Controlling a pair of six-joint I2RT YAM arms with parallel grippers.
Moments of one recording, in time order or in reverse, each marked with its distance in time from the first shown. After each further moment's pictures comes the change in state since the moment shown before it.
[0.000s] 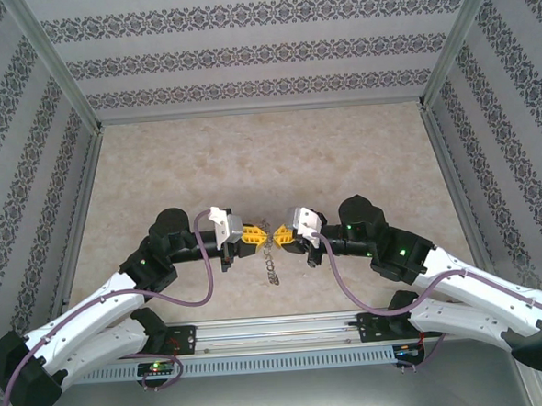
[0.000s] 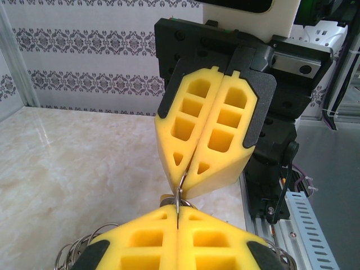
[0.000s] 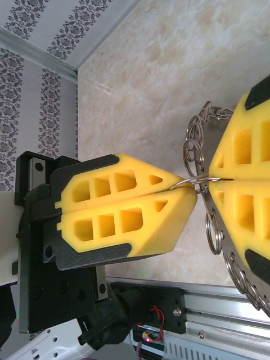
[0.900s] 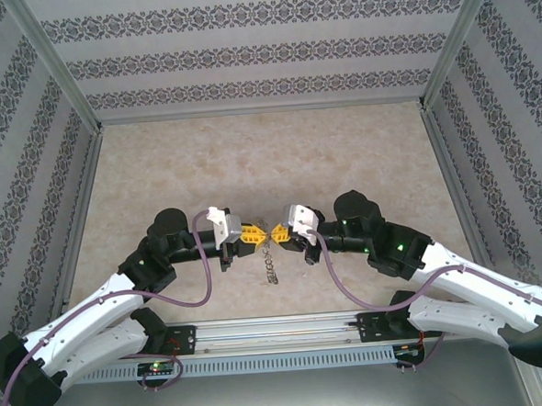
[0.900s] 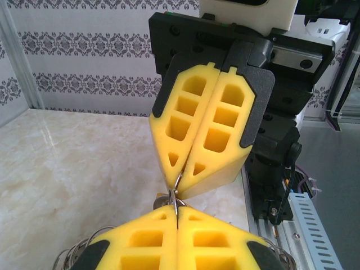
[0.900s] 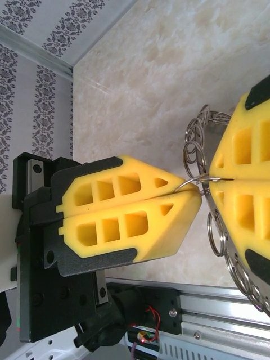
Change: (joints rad) left arm 0.001 -0.011 0.000 -0.003 -0.008 0.004; right arm 0.010 0.047 0.067 -0.055 0.003 -0.021
